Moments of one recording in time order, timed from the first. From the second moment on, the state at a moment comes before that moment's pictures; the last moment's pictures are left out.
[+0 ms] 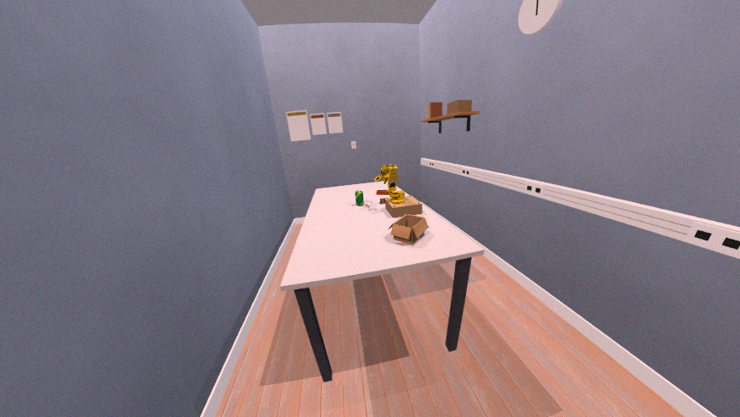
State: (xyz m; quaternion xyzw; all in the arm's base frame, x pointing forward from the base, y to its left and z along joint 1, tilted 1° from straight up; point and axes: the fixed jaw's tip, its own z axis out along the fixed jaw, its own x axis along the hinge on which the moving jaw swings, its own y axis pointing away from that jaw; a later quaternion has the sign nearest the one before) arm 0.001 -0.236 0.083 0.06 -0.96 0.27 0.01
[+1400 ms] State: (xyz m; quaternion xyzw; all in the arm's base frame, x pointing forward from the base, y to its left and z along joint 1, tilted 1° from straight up) arm 0.000 -0.211 0.014 -0.04 -1.00 0.06 0.00
